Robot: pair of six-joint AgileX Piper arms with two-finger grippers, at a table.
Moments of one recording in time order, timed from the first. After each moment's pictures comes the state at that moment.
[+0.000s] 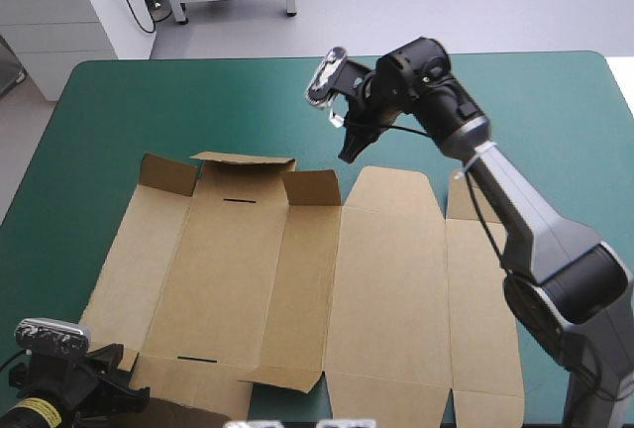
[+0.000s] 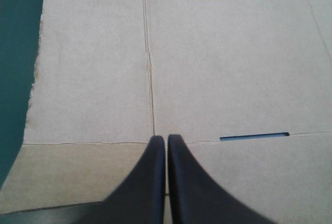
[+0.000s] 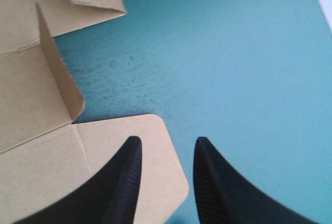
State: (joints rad) left arm -0.31 0.21 -0.48 0.07 1.10 -0.10; right arm 0.54 1.91 -2.15 -0.05 1.25 -0.54
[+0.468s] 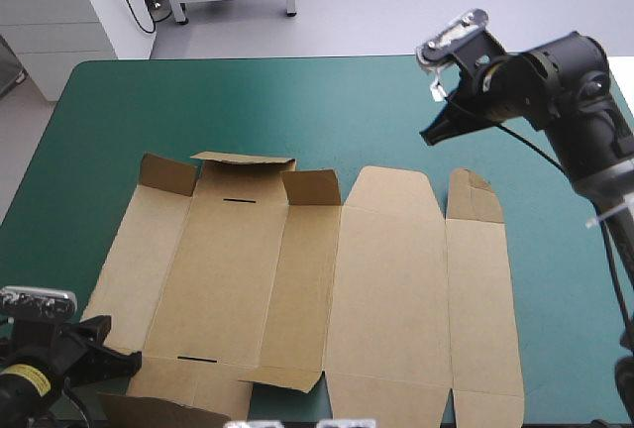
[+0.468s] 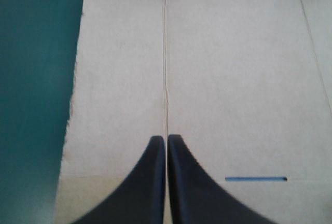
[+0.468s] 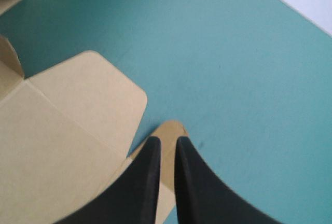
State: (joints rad) left arm -0.31 0.39 -0.65 0.13 1.10 -0.18; right arm 0.37 1.51 -1.84 -0.12 1.25 -0.25
